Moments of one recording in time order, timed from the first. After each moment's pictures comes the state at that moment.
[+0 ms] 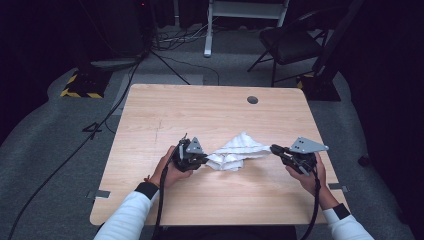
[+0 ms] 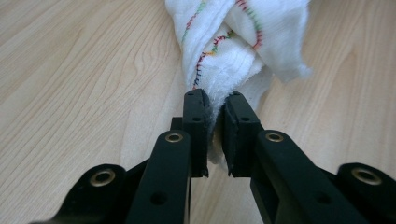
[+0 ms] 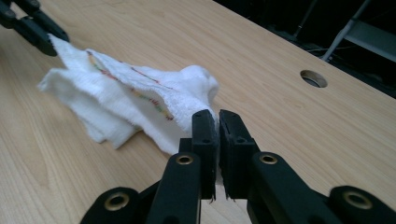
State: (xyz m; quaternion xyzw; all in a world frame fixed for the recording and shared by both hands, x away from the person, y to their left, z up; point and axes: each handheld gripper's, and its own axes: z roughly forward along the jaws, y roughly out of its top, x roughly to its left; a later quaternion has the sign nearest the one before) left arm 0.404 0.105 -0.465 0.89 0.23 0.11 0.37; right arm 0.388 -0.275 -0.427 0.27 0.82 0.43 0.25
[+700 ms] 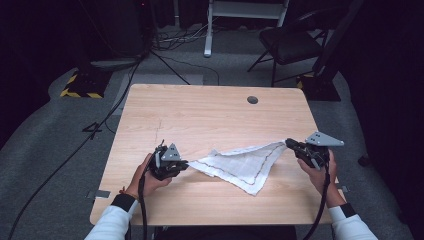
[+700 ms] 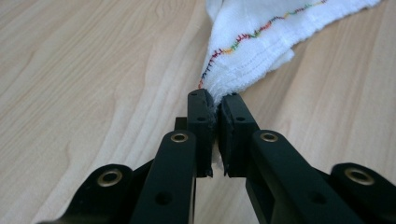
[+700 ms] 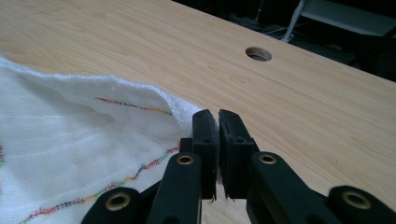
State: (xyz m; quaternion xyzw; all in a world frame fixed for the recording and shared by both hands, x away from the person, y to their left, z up) left arm 0.374 0.162 -0.460 0.89 0.25 0.11 0.36; right arm 0.403 -0.315 -0.429 0.37 0.78 0.43 0.27
